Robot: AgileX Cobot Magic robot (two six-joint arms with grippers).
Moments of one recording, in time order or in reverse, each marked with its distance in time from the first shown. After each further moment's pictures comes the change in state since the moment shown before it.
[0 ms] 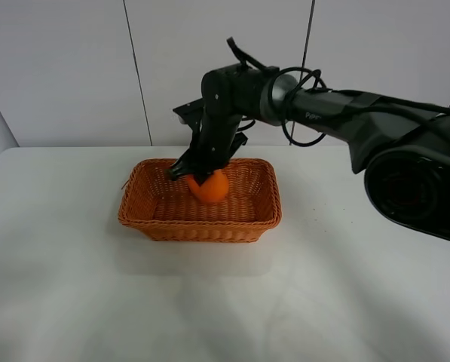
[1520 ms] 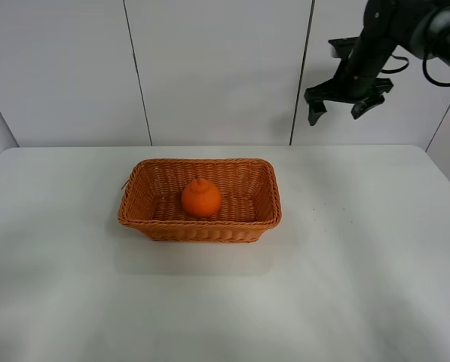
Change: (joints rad) left arm 0.000 0.000 0.000 0.000 0.000 0.000; right arm -0.543 -0.077 -0.201 -0.014 0.238 -0.017
